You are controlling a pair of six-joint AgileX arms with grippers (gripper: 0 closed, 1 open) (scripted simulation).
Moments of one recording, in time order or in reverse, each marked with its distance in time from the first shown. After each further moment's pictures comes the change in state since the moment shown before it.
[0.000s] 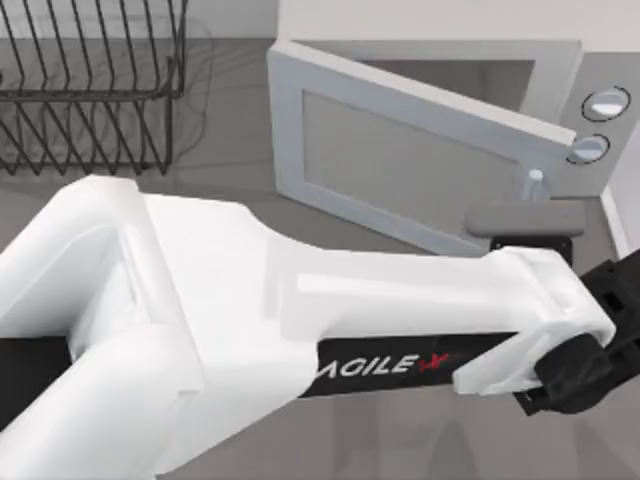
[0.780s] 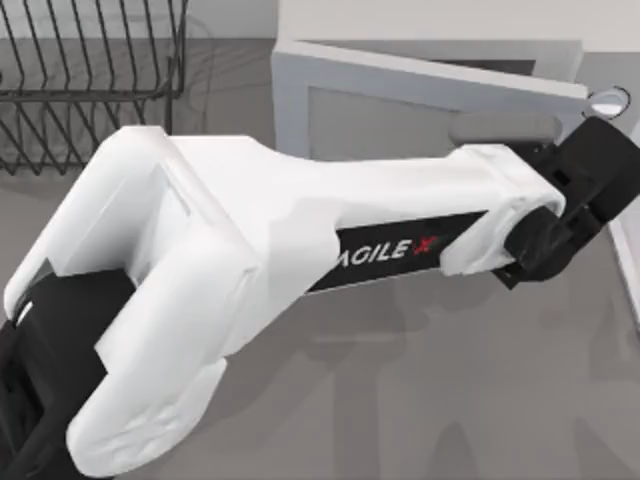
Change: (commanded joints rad) left arm 0.193 0.169 0.230 0.077 0.098 0.213; right arm 0.000 0.000 0.000 0.000 0.000 0.000
